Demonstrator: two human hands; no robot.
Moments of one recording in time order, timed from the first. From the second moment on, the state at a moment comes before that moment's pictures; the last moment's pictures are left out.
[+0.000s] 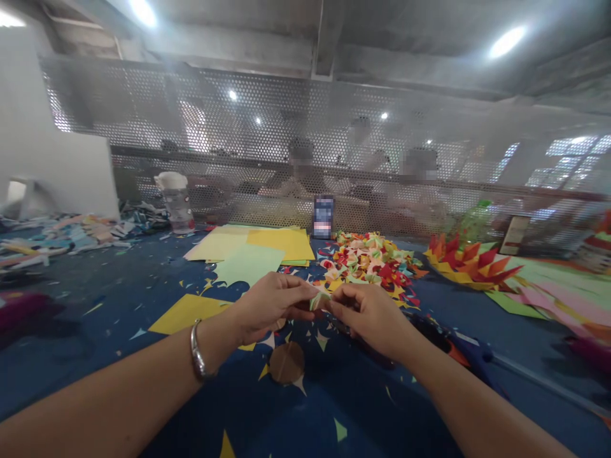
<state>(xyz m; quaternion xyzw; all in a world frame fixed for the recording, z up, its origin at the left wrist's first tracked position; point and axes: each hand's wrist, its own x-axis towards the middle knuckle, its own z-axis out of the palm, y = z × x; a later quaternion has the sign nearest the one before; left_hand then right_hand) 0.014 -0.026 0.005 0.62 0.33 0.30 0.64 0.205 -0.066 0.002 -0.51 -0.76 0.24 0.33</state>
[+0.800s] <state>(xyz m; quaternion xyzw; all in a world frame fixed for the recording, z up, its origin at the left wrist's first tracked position) 0.020 -0.026 -0.003 0.73 0.36 0.31 0.49 0.203 -0.068 0.002 -0.51 -0.77 0.21 0.31</state>
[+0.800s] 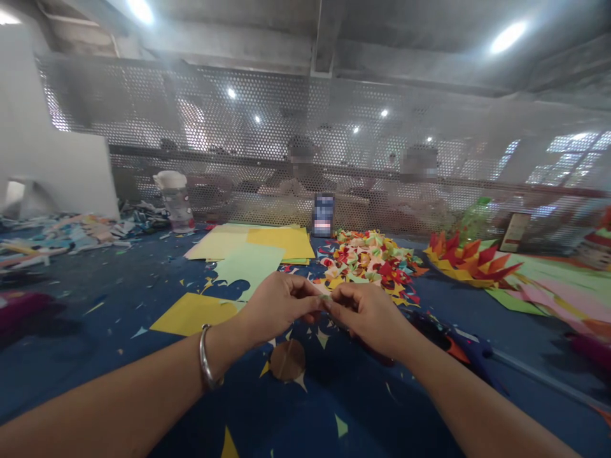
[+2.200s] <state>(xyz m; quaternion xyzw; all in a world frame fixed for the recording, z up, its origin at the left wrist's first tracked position) 0.023 -0.032 -0.005 0.77 0.37 0.33 0.39 0.196 -0.071 0.003 -0.49 -0.79 0.07 0.35</state>
